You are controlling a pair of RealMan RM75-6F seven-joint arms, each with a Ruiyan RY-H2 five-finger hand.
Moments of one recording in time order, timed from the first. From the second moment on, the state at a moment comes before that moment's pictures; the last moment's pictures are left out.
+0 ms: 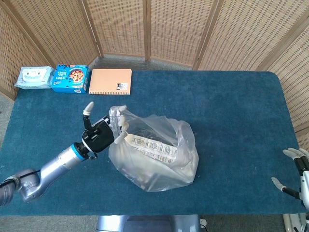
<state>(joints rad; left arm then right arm) -0.83 -1.25 -0.07 -1.58 1.72 1.22 -2.57 -0.05 -1.04 0.08 -1.71 -1.54 1.64 0.07</state>
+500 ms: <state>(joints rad) -0.83 -1.24 -0.05 -1.61 1.71 1.21 -2.29 -0.04 -1.04 0.08 -1.69 -1.54 1.62 0.08</state>
